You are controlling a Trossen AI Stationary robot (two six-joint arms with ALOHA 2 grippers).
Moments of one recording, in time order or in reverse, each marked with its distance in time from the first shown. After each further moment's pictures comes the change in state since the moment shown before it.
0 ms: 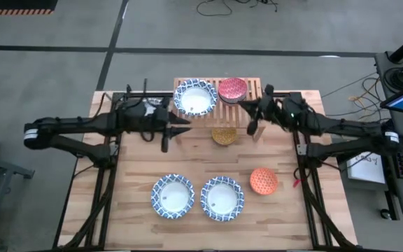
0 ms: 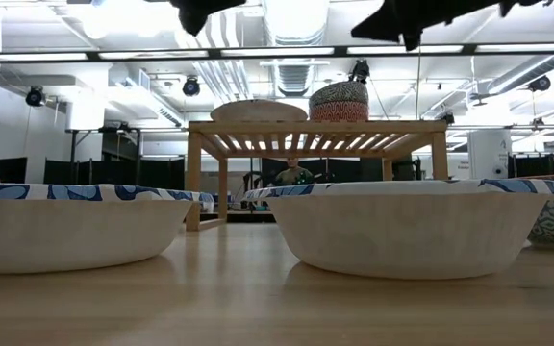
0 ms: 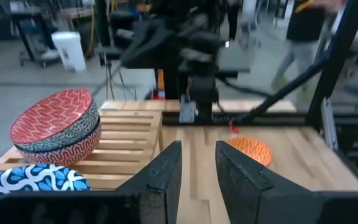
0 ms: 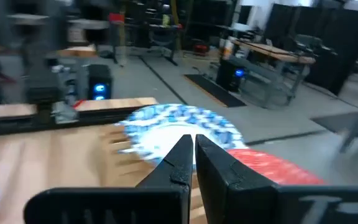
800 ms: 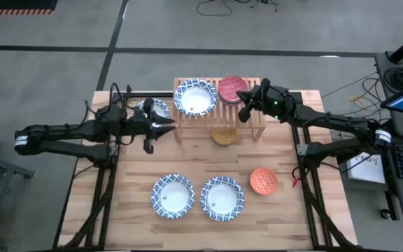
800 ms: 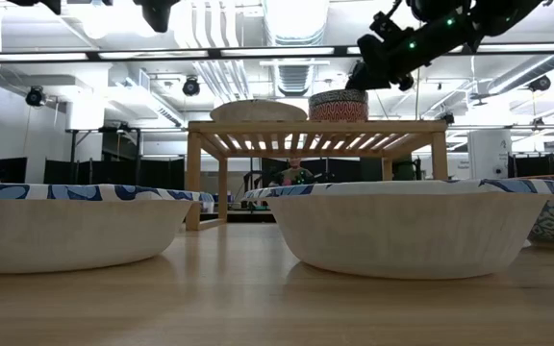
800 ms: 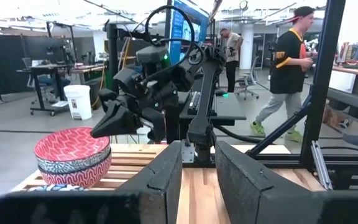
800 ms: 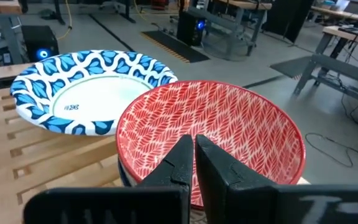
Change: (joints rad) left arm 0.000 -0.251 -0.243 0.219 -0.002 -0.024; right arm -0.214 0.166 0.007 0.007 -0.019 0.048
